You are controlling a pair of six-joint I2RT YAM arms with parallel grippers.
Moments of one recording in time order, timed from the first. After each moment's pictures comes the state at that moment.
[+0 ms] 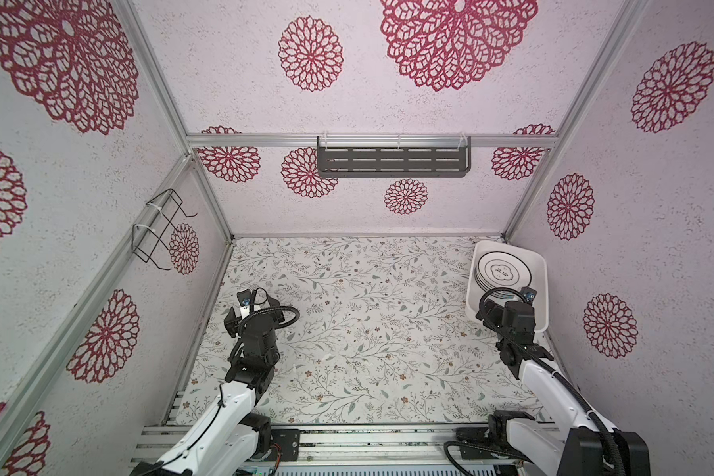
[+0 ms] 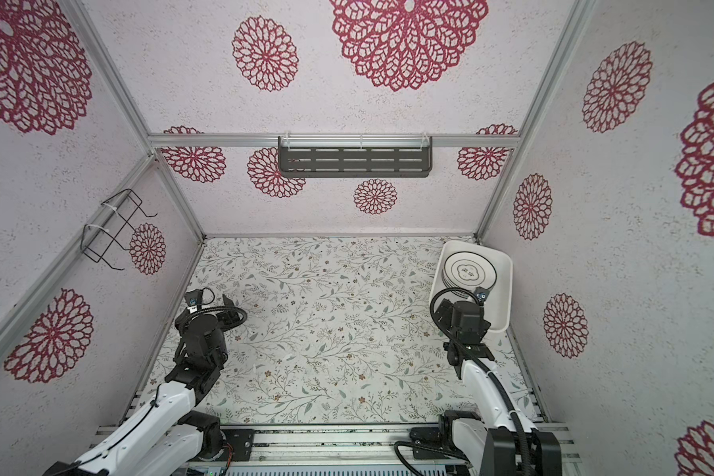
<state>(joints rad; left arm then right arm) -0.19 0.94 0.29 0.40 -0.68 -0.09 0.01 1.01 0.43 0.03 0.33 0.37</state>
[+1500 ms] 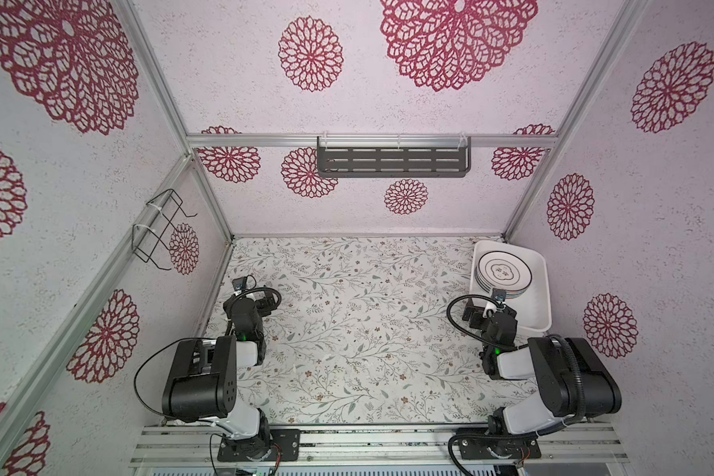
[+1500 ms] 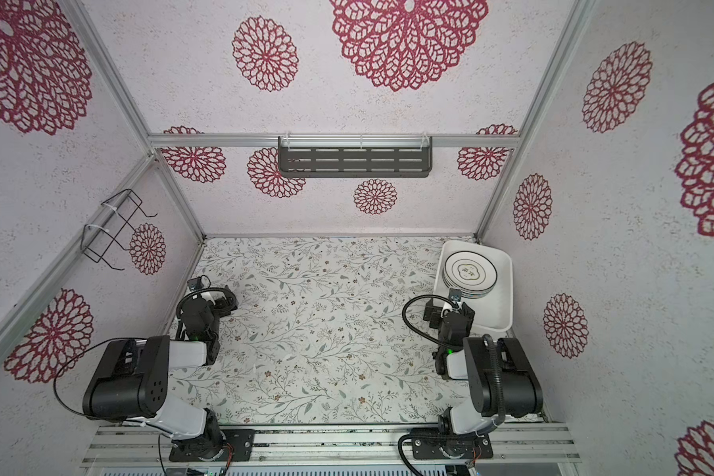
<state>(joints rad) 0.12 1.57 0.41 0.91 -0.23 -0.07 0.02 1.54 0.26 1.04 0.23 0.03</state>
